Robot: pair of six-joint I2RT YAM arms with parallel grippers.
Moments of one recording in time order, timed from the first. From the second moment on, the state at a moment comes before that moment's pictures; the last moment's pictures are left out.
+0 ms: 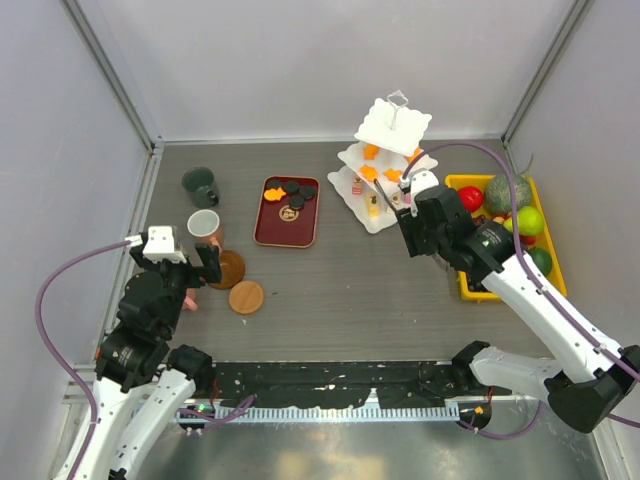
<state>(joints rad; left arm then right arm) -0.40 0.35 0.72 -0.52 -0.36 -0.13 0.58 1.10 1.19 -0.86 0.35 0.03</state>
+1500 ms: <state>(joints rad) -0.40 0.36 0.72 -0.52 -0.35 -0.13 0.87 2.02 1.71 -0.72 0.35 0.08</state>
